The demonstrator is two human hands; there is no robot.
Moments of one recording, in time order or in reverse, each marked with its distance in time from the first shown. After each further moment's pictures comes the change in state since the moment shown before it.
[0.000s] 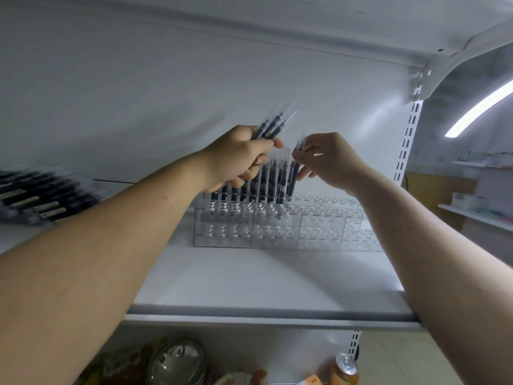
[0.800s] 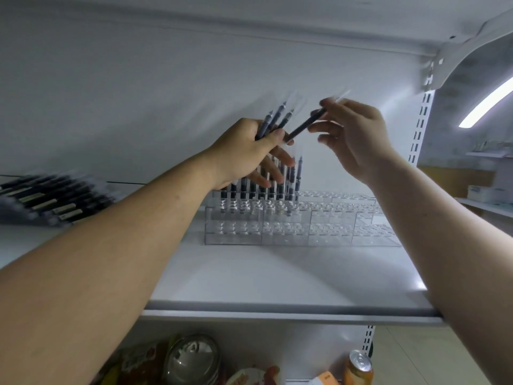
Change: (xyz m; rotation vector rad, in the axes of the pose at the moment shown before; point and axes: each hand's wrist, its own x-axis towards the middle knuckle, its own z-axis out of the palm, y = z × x) left_hand -0.002 0.001 0.003 0.038 0.036 0.094; right_hand 0.011 -0.009 -0.013 0.980 0.216 0.057
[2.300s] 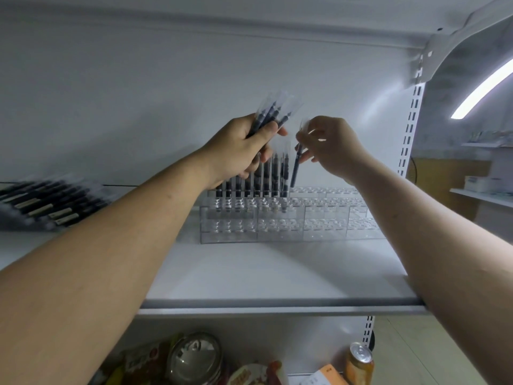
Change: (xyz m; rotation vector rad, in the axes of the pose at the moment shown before) left_hand 0.002 -0.004 -0.004 0.076 0.015 0.046; right_hand -0.007 0.020 0.000 -0.891 -0.064 -0.086
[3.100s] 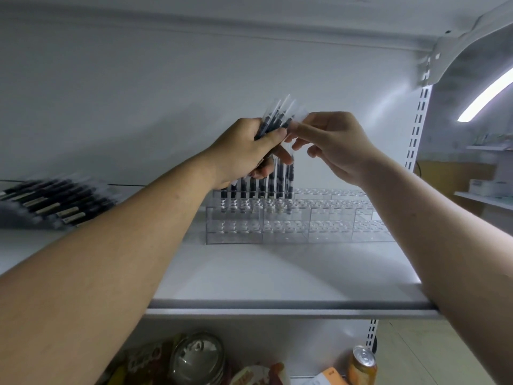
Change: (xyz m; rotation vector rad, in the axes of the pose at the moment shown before) left_hand 0.001 0.003 0.002 -0.074 -0.020 0.032; right_hand -0.004 -0.017 -0.003 0.499 -0.147 -0.034
